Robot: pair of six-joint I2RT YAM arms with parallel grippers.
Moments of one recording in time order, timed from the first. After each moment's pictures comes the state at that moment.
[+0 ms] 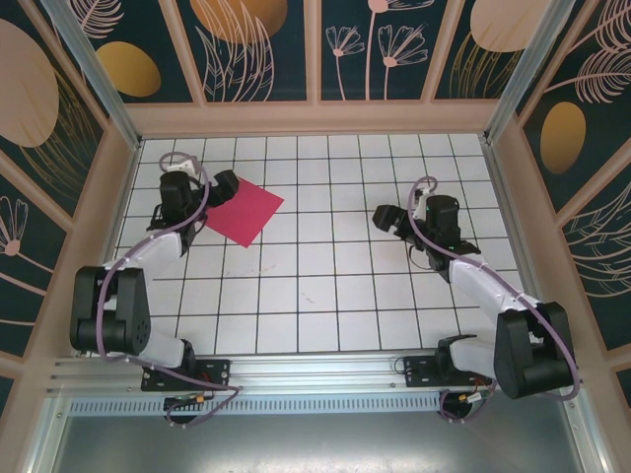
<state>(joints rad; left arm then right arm) -0.09 1.52 0.82 0.24 0.23 -0.56 0.25 1.23 0.61 0.04 -0.31 0.57</state>
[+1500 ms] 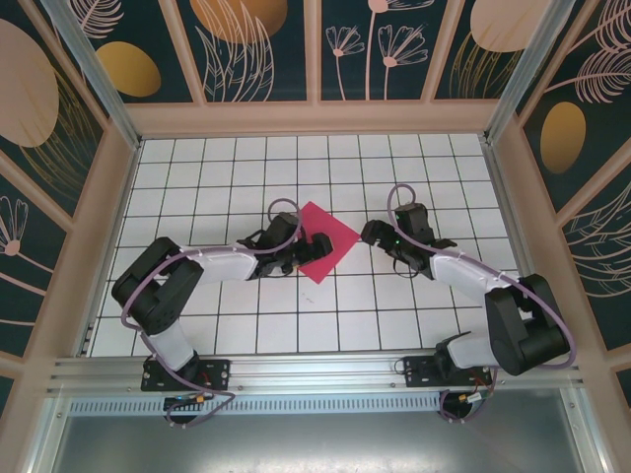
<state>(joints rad) -0.75 1.73 0.83 0.10 0.18 -1.05 0.39 1.36 0.63 -0.11 -0.09 0.75</state>
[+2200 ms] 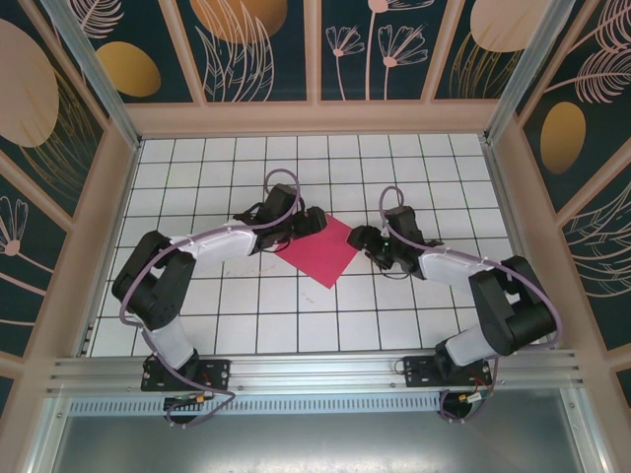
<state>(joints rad) -0.64 1.77 1.06 -0.11 0.07 -0.84 0.45 1.50 0.63 0.06 -0.32 0.94</state>
